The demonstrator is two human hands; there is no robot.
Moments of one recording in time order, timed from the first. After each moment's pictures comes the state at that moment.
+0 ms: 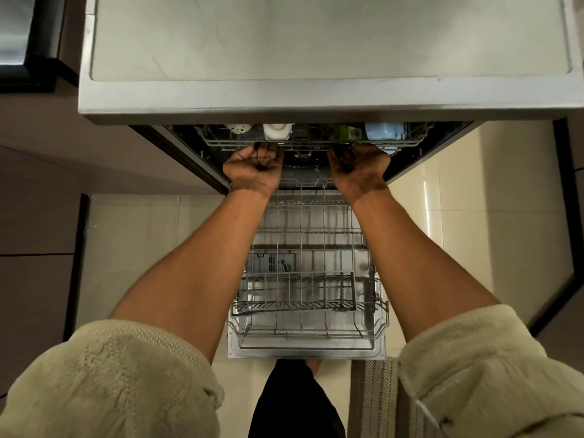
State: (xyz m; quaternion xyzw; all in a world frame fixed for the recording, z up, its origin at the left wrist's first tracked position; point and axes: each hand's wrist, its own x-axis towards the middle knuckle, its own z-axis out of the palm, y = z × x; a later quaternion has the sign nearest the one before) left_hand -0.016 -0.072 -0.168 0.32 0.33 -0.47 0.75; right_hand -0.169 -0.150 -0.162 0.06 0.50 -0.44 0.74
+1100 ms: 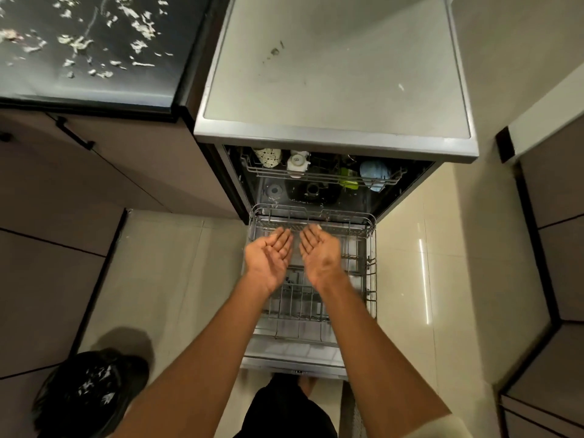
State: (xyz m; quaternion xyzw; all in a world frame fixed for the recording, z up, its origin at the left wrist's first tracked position) left_hand -0.108 0.125 -0.076 0.43 0.19 -0.57 0.68; right_hand -0.197 0.066 -0.062 -0.14 0.52 -0.27 0.80
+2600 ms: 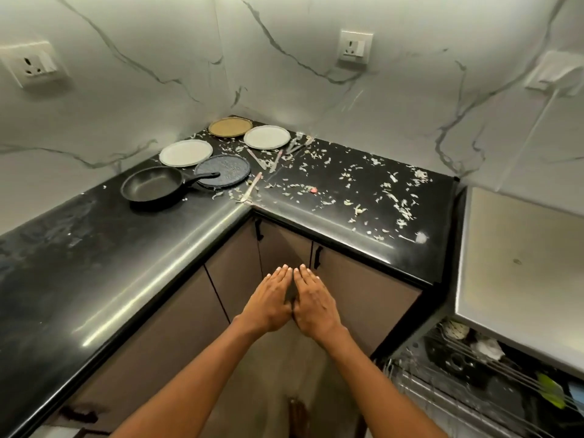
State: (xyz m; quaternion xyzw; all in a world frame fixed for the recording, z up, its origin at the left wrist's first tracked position) left_hand 0.375 0.396 0.084 0.87 -0.43 -0.16 0.20; right_hand 0.285 0.291 0.087 -0.95 0.18 -0.05 0.23
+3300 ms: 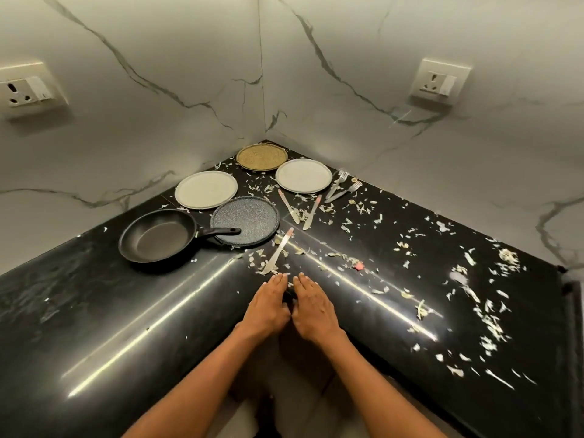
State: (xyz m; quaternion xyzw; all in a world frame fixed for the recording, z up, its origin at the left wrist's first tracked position) left_hand 0.665 0.294 0.072 0.91 -0.30 -0.14 0.24; right_hand 0.595 0.174 0.075 -0.97 0.11 -0.02 0.21
